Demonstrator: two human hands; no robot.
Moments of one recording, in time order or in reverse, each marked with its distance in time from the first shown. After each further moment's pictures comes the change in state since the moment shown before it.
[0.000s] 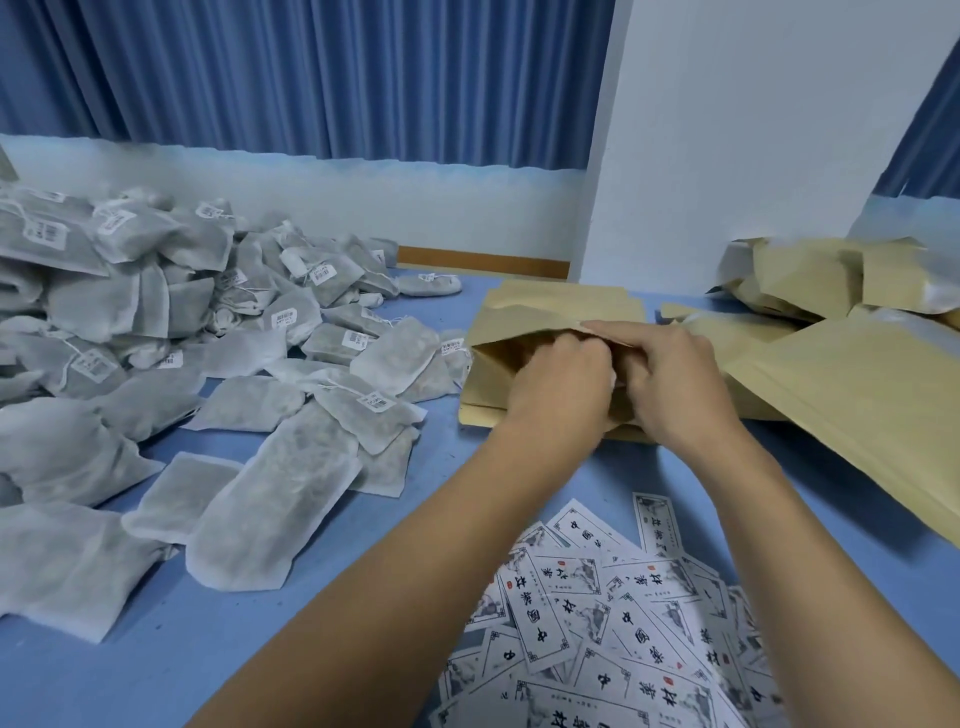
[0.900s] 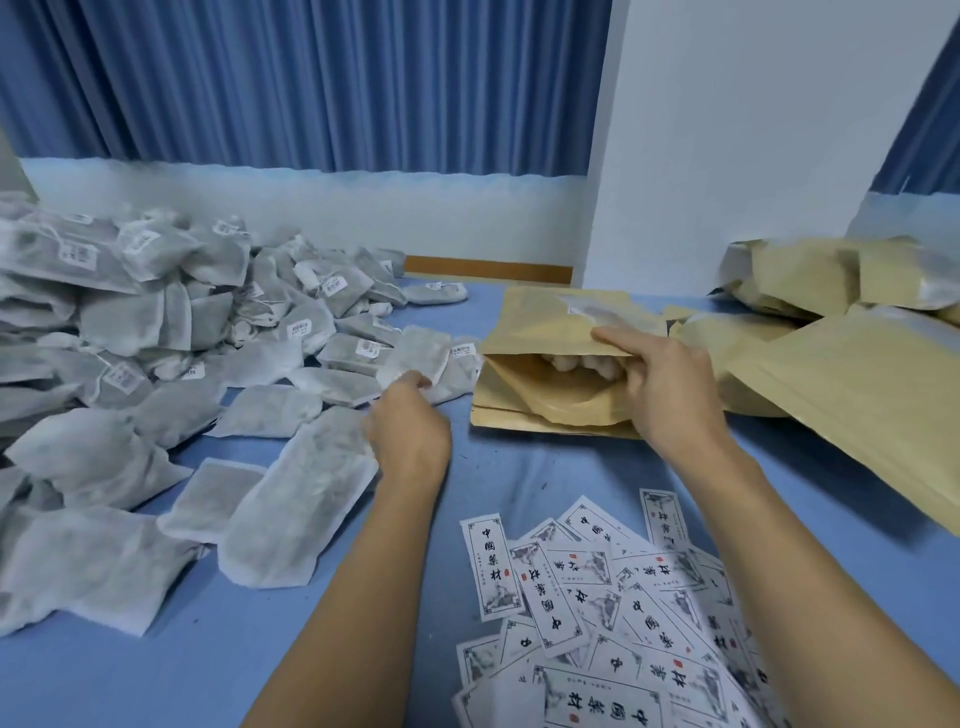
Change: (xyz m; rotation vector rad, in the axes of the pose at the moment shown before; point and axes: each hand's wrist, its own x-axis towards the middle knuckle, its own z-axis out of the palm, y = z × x) left_hand -0.048 -0.128 0.009 -0.242 0.310 -0.709; right_hand -0.012 -0.002 0.014 0.046 0.068 0.015
